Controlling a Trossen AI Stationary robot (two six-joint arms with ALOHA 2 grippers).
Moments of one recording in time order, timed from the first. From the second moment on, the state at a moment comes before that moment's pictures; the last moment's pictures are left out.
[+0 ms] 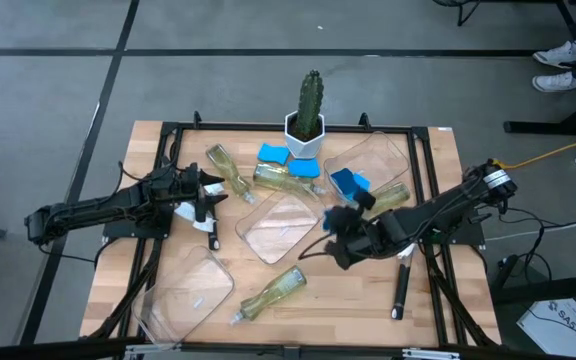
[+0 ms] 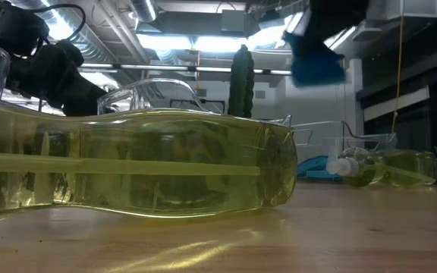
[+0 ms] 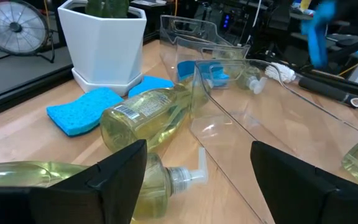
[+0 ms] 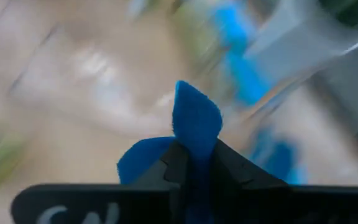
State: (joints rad) left arm 0.36 0.25 0.01 0.03 0.08 -0.18; right arm 0.43 1.56 1.32 -0.97 0.82 0.72
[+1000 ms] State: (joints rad) left arm 0.36 0.25 0.01 0.03 0.08 -0.18; right arm 0.01 1.56 1.24 -1.27 1.05 0.93
